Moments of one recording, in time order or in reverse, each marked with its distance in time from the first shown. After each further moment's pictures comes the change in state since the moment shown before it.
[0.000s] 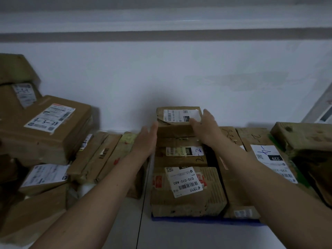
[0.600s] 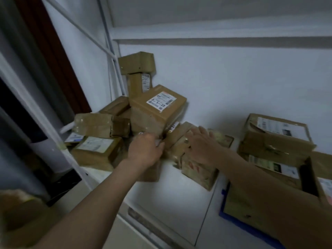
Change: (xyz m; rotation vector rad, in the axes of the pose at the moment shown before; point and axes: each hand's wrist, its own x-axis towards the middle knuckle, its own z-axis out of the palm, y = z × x) left_hand -0.139 -0.106 -0.174 0.607 0.496 -0.130; right_hand -0.101 -0.124 0.158 -0.734 -0.477 -0.782
